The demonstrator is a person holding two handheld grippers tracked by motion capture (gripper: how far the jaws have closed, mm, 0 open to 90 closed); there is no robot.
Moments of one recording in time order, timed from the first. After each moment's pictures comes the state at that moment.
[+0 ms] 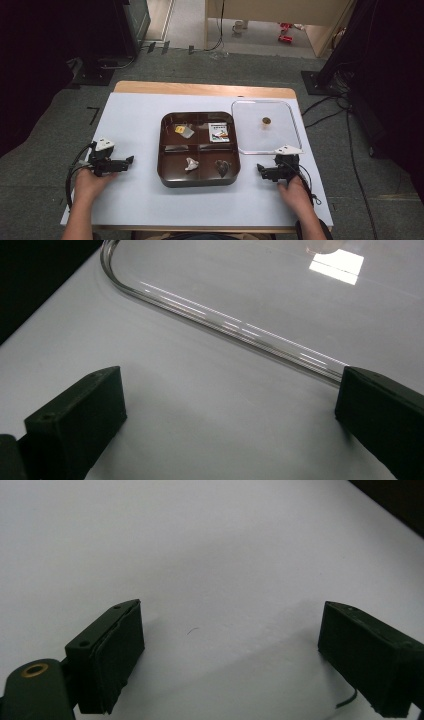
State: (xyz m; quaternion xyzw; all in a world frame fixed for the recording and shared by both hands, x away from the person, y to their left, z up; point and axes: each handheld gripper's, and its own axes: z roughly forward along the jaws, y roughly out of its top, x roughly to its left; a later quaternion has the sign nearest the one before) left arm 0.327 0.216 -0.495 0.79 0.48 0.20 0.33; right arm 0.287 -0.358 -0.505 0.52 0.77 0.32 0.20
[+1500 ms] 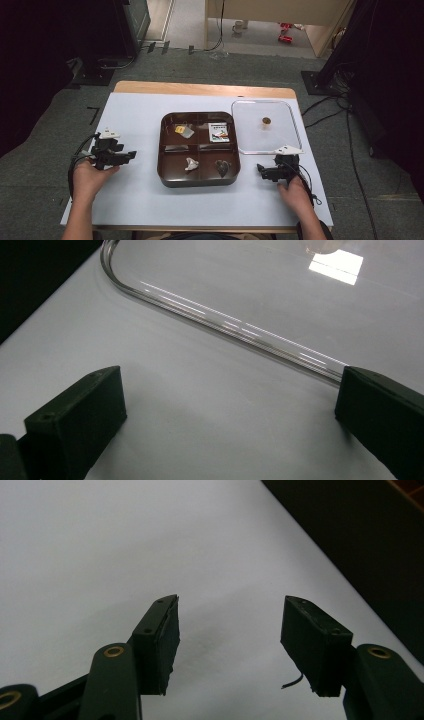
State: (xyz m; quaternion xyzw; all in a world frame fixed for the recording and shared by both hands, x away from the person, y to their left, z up) left arm 0.331 0.192 -0.450 0.81 0.47 0.14 0.31; right arm 0.286 -0.358 -0.505 0.51 0.77 0.32 0.20
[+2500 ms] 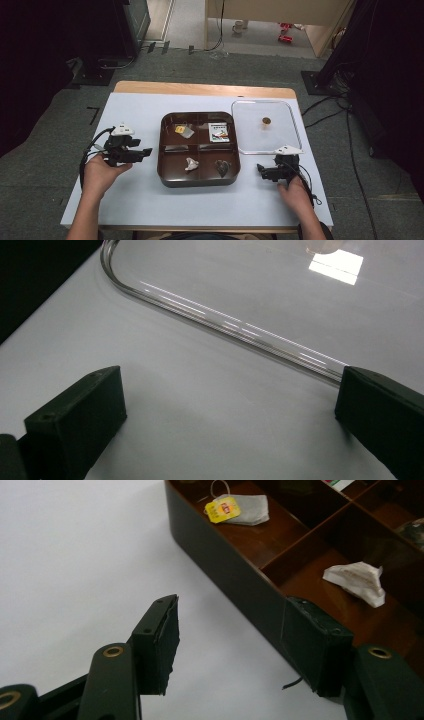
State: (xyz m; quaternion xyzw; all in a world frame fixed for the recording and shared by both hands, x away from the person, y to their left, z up) left arm 0.327 0.147 -0.417 0.83 0.41 0.12 0.35; right arm 0.286 -0.358 -0.505 0.52 0.77 0.32 0.20
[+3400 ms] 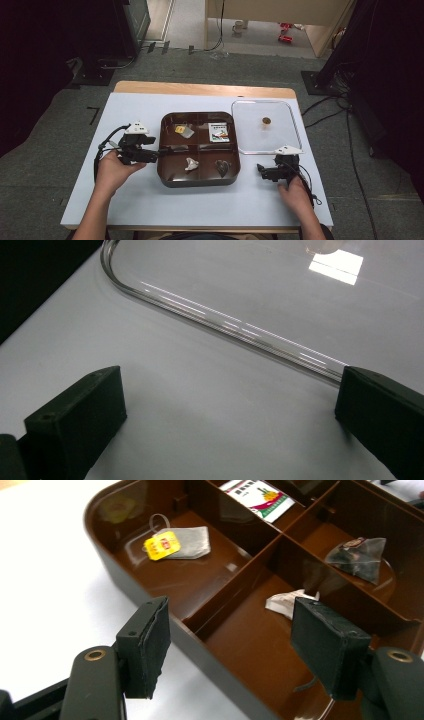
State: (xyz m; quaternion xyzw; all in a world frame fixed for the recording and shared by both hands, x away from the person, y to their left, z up) left arm 0.327 0.109 -0.410 0.85 0.36 0.09 0.38; right arm 0.286 -0.358 -0.505 0.51 0.77 0.32 0.20
